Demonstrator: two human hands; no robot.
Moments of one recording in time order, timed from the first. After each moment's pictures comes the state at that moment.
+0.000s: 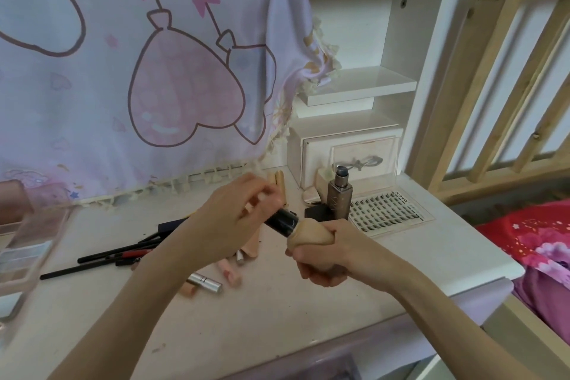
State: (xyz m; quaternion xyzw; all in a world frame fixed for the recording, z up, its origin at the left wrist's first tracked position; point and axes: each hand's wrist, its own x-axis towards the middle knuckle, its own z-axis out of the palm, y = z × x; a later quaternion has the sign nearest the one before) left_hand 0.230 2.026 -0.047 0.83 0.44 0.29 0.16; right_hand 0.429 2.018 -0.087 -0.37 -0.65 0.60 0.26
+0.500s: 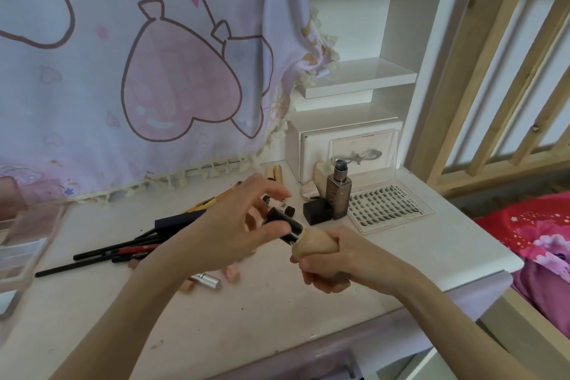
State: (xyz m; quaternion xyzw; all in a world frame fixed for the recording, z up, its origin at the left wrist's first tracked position) left_hand 0.230 2.017 -0.052 0.83 0.40 0.27 0.26; right_hand 0.438 2.019 -0.103 -0.36 -0.66 0.62 0.24
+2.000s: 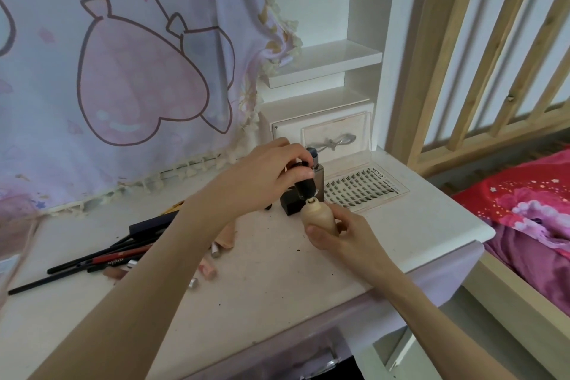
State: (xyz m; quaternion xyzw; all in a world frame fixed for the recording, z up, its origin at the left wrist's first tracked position) left_hand 0.307 2.062 -0.029 0.89 0.41 0.19 0.10; right_hand 0.464 2.016 -0.139 -0.51 -0.62 0.37 0.46
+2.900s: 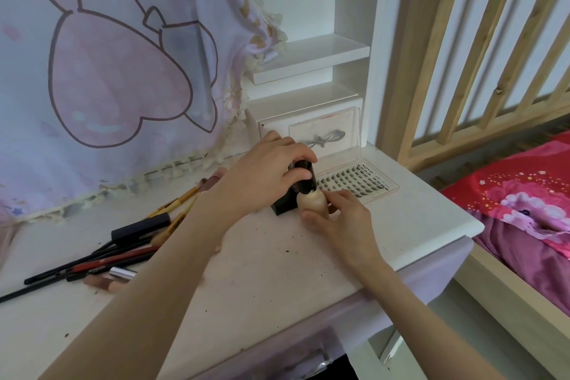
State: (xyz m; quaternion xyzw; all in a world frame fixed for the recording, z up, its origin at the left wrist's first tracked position) left_hand 0.330 2.084 -0.045 0.90 0.39 0.19 0.05; right_hand 0.468 2.038 -0.151 -0.62 -0.59 0.19 0.49
